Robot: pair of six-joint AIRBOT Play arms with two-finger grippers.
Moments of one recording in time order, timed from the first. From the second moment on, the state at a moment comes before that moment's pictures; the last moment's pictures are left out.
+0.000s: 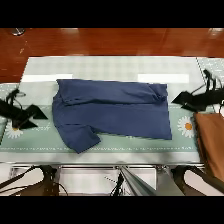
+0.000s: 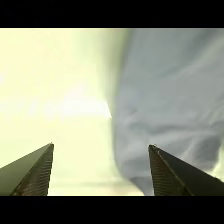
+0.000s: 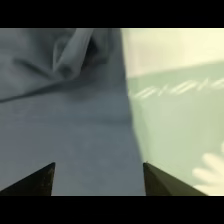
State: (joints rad) left arm 0.49 -1.23 0.82 1.17 -1.41 -1.42; right arm -0.31 -1.13 0.84 -1.07 1.13 1.40
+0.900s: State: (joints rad) left arm 0.33 -1.10 0.37 0.82 -1.09 -1.17; right arm -0.48 -0.86 0.57 -0.87 1.04 1.41
